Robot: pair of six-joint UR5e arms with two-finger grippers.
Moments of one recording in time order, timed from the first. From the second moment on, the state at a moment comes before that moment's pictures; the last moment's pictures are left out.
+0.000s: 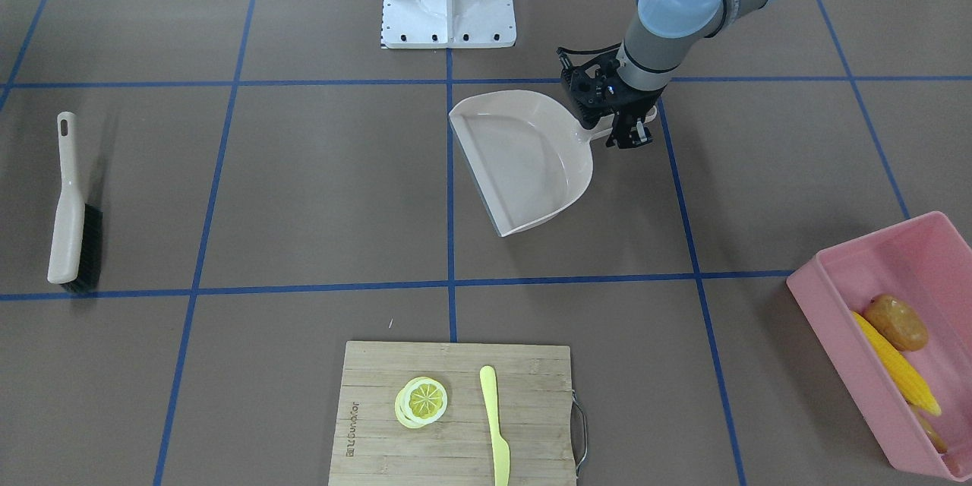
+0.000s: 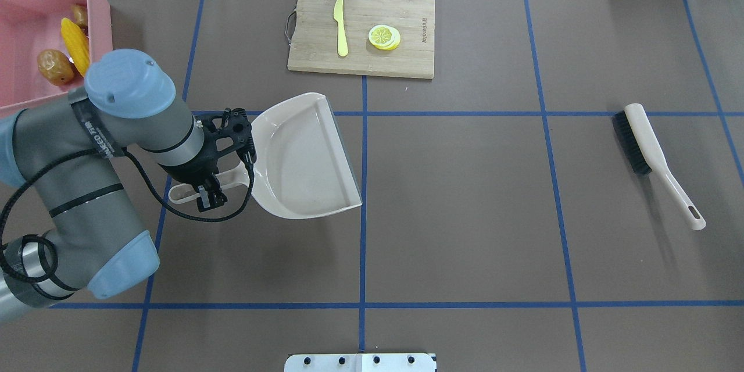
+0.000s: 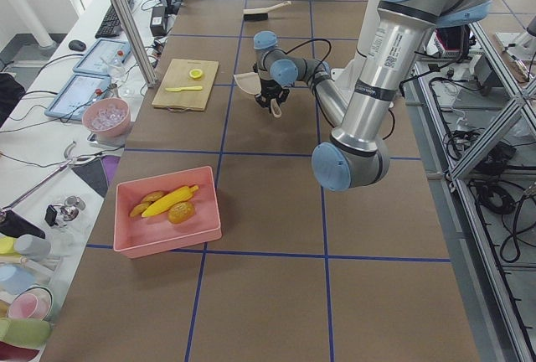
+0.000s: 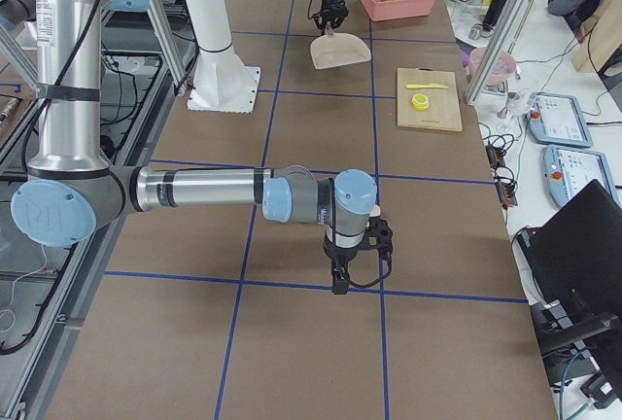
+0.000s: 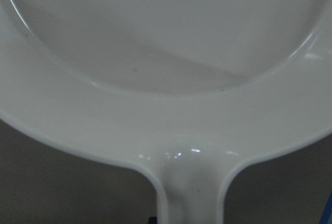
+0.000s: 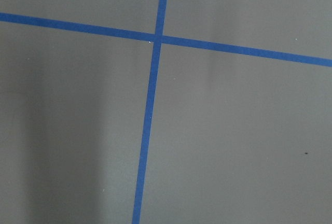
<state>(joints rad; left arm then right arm) -0.62 -1.96 -1.90 -1.49 -2.07 0.21 1.51 -1.65 1.70 -1.65 2.23 -0.08</state>
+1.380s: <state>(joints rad) -0.61 -1.94 -1.82 -1.54 -2.02 0.48 1.51 -1.65 1.70 -1.65 2.23 -0.08</state>
